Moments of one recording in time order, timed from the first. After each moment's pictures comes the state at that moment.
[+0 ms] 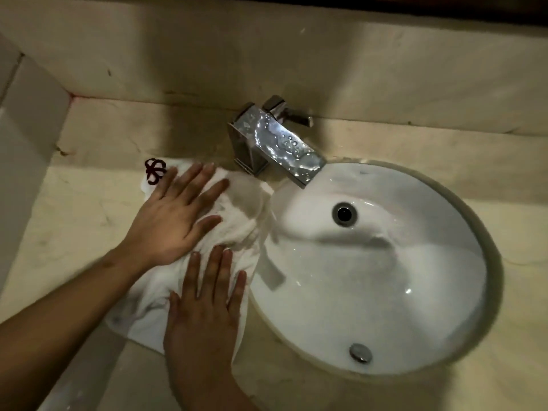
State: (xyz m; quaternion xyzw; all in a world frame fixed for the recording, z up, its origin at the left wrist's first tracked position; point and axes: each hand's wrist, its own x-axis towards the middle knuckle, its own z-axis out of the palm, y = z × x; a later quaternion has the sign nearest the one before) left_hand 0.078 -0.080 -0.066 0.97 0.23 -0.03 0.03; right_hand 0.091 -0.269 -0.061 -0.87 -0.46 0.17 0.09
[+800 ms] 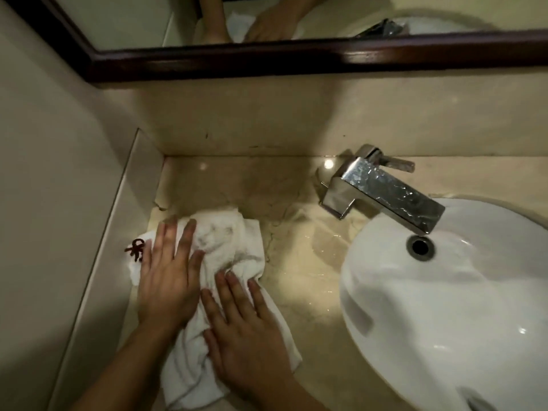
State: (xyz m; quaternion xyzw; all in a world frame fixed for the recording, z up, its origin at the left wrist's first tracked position) left_hand -0.054 -0.028 -0.067 0.86 0.50 0.02 0.09; right_hand 0.044 -0.186 -0.082 -0.72 -0.67 0.11 0.14
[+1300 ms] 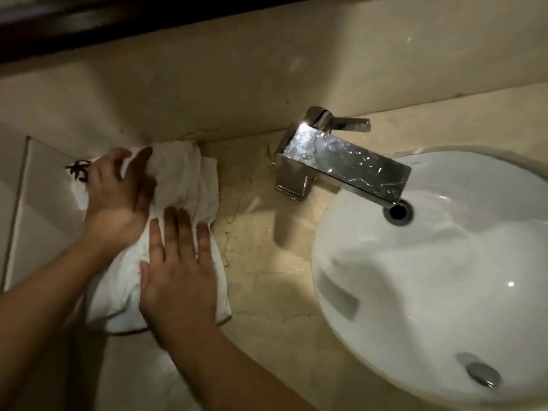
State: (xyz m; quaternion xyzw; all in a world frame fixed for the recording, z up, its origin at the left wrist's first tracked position) left_hand 0.034 0.113 -0.076 0.94 0.33 0.11 0.01; right_hand 0.053 -0.067 -0.079 -0.84 -0.49 0.14 0.19
